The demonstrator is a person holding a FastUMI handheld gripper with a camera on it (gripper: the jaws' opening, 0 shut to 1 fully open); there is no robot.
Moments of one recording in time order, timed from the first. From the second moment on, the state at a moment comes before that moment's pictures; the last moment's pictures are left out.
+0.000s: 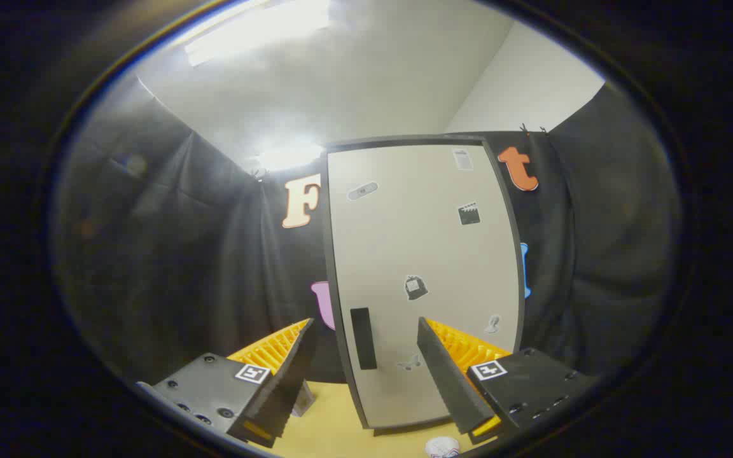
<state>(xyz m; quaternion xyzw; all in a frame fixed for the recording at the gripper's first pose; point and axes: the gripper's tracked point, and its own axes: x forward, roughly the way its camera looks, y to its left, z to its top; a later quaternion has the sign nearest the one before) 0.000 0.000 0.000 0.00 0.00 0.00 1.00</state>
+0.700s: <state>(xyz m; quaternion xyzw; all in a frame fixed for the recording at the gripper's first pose) 0.035 0.002 -0.013 0.01 0.01 0.00 1.00</state>
